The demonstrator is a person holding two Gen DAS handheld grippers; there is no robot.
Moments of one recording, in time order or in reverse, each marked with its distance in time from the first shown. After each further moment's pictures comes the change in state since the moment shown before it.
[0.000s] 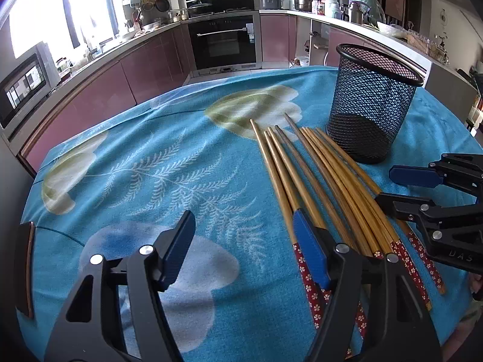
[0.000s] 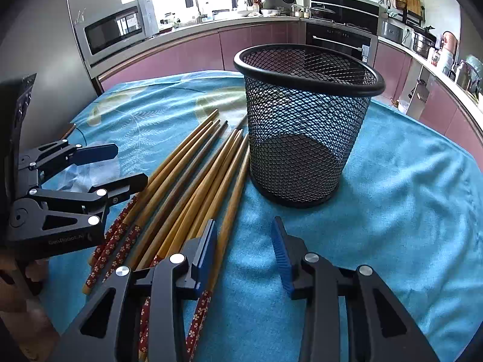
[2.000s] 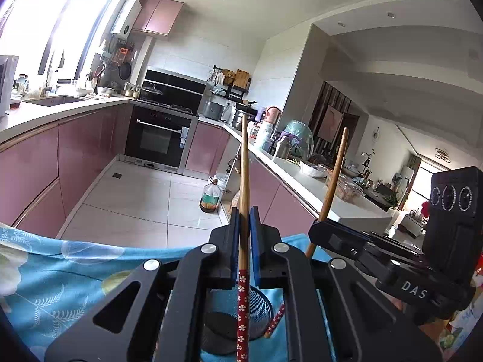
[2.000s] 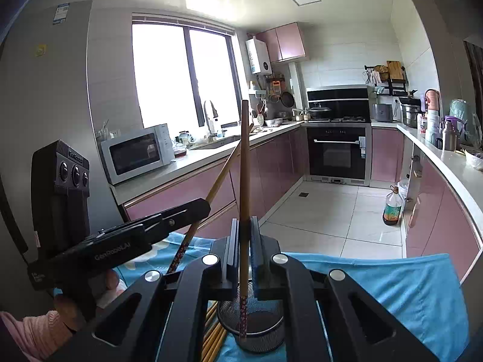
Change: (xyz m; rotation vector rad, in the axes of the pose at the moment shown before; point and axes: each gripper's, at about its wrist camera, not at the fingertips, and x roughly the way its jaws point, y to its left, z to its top) left arm -0.139 -0.038 0.168 -0.218 -0.545 -0.460; right arm -0.147 -0.079 0.105 0.062 -0.546 0.107
